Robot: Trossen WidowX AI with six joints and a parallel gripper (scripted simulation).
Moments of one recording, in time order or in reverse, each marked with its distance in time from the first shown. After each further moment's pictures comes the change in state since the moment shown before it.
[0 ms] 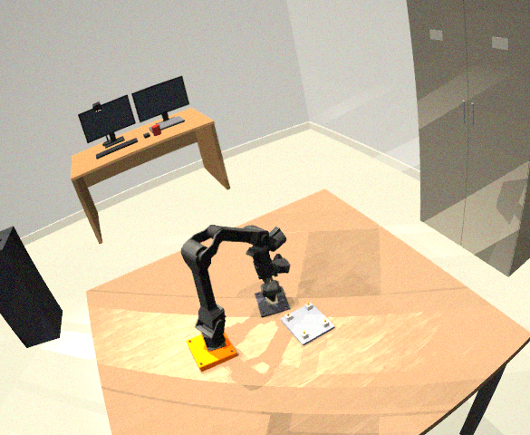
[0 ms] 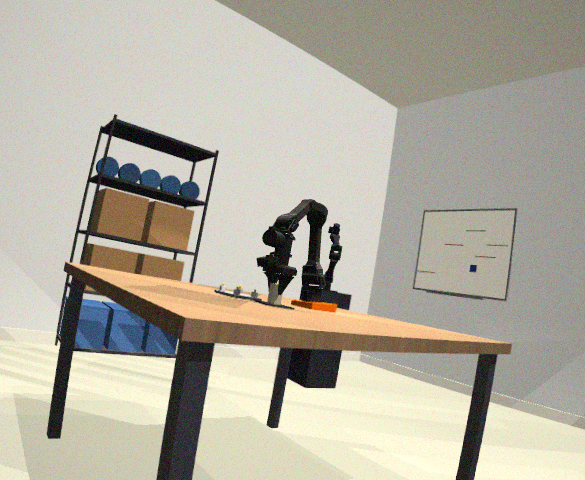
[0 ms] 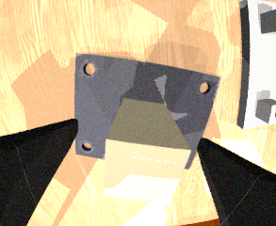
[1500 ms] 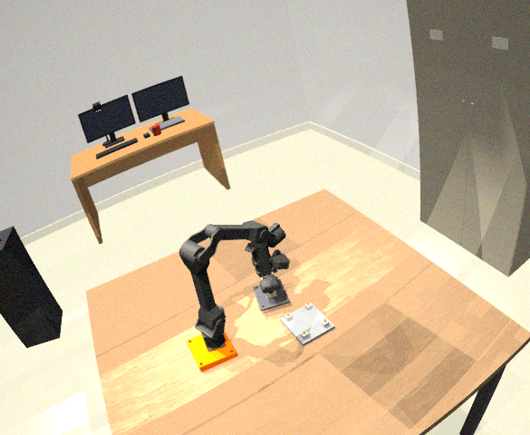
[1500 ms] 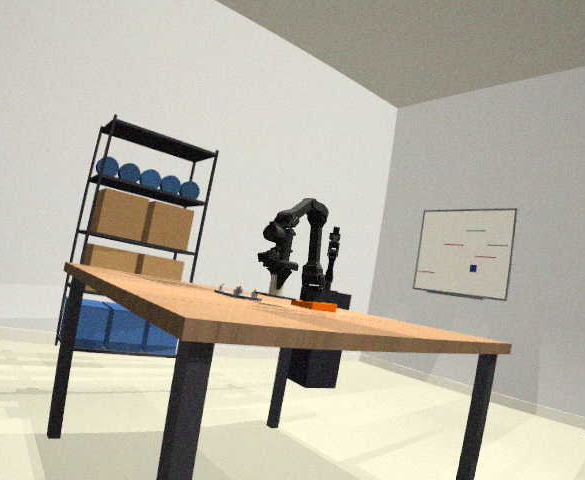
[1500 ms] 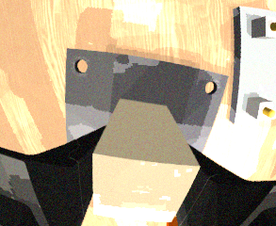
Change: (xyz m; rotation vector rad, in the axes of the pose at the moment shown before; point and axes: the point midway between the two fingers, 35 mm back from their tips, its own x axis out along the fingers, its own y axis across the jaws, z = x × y) arm -0.017 0.000 0.000 -0.025 0.006 0.006
